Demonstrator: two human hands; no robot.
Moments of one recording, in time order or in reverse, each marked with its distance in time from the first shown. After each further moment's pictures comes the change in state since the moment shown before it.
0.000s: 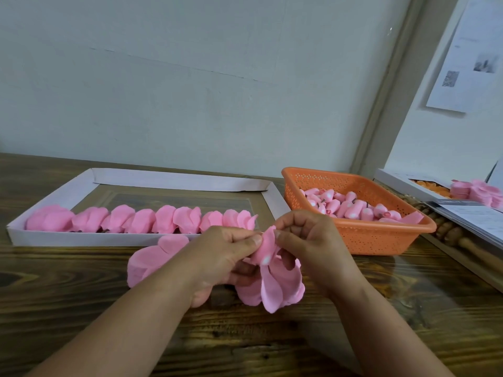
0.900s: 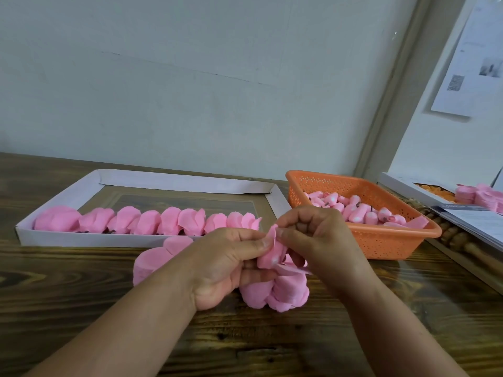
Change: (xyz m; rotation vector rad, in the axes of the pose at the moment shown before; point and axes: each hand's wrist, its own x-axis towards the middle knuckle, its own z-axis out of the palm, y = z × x) left_hand -0.009 0.013 0.002 -0.348 -0.189 -0.057; right_hand -0.001 -0.023 0.002 -0.060 -0.002 -0.017
